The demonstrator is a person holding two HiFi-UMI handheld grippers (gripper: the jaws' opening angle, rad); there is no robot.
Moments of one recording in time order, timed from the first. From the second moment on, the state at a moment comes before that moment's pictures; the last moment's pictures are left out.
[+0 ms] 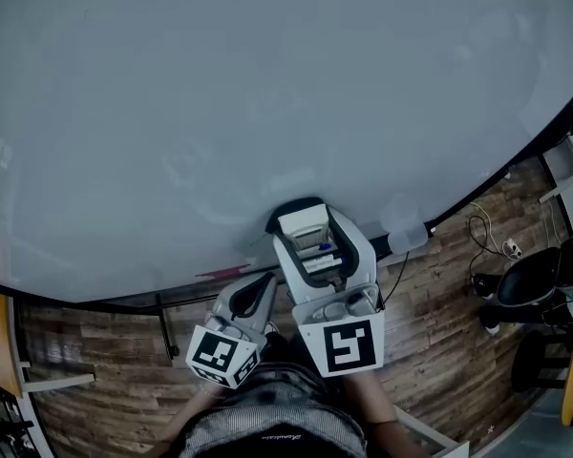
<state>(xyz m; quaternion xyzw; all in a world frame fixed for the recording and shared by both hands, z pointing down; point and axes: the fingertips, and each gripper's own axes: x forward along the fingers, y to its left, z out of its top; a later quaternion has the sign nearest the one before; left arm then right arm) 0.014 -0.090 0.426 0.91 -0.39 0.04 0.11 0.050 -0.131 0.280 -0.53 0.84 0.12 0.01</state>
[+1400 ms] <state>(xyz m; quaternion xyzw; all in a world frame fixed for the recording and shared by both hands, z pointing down) 0.234 -0.133 0.427 0.87 -0.48 0.04 0.13 0.254 -0.169 0.267 -0.45 0.88 0.15 0.00</state>
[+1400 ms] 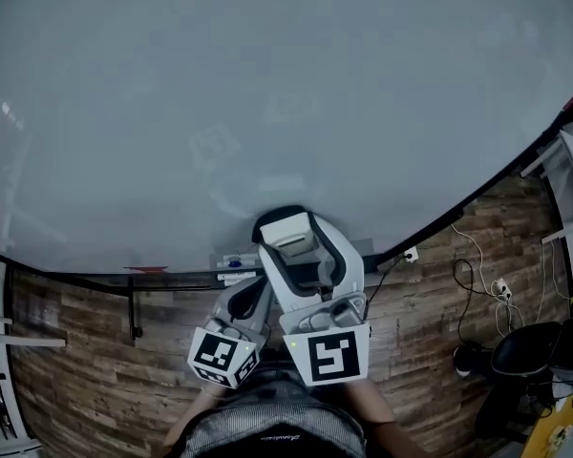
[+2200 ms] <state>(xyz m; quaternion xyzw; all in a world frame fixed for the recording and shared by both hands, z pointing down) 0.282 -0.125 0.439 0.86 -0.48 0.04 0.15 0.366 -0.193 0.273 -0.51 0.84 0.16 -0.02</state>
